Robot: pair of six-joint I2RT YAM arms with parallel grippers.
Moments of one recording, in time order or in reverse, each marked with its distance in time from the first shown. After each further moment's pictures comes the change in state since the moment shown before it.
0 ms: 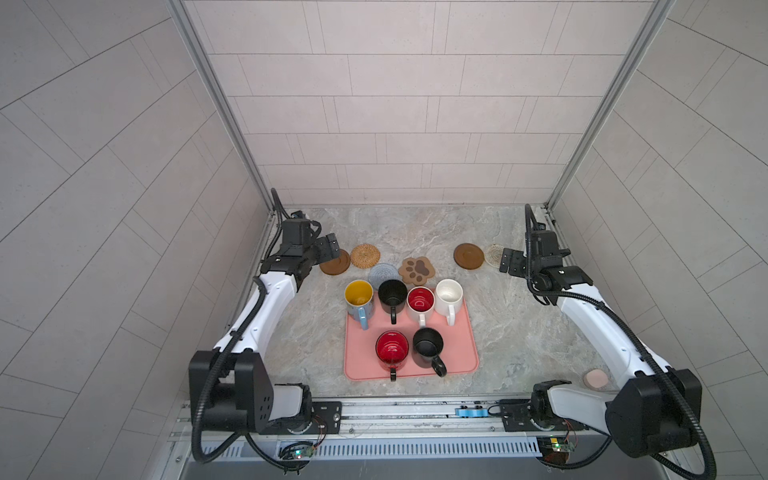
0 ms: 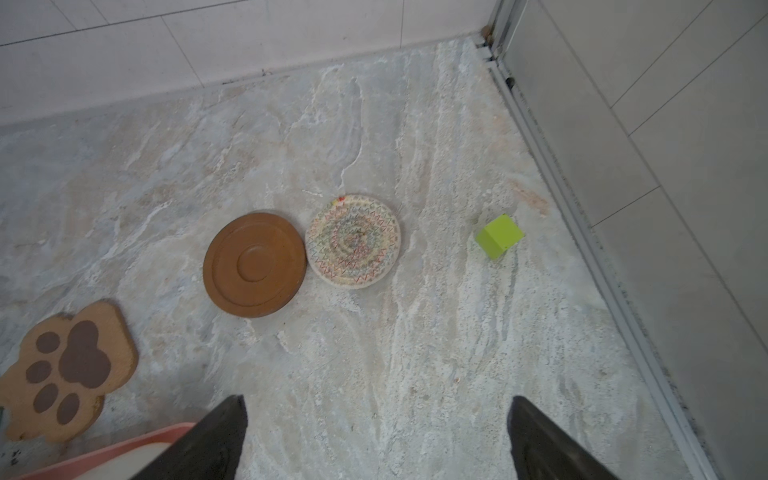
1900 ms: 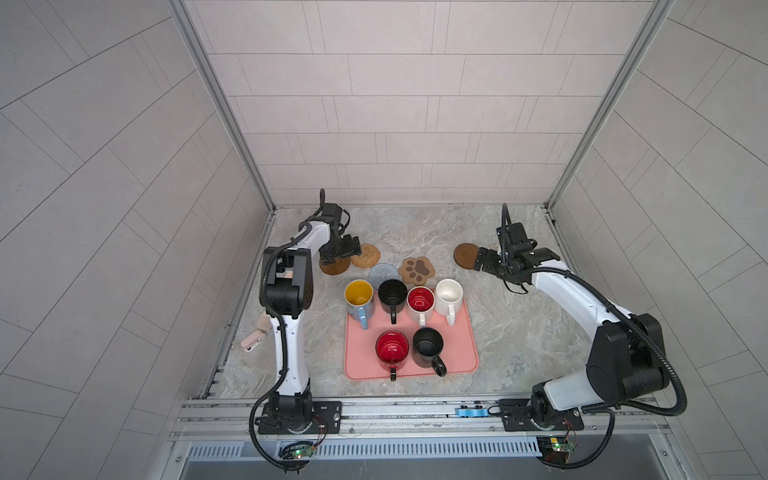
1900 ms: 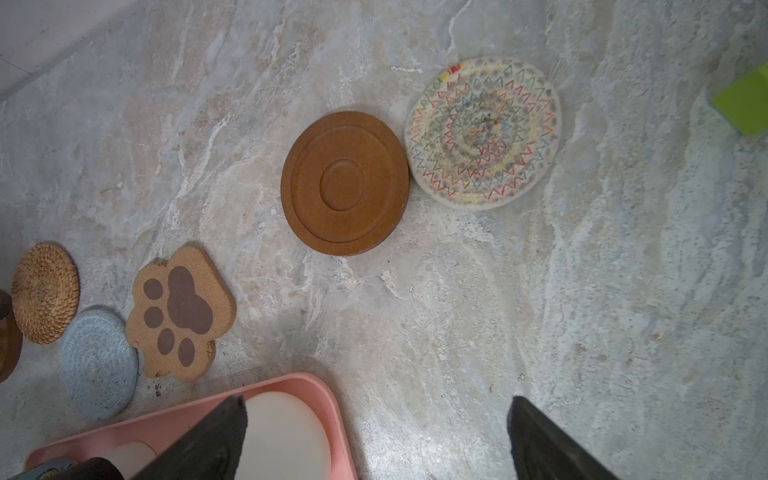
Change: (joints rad) left arm -0.028 0.828 0.638 -0.354 0.119 0.021; right arm 0.091 0.246 0.118 -0.066 -0.183 0.249
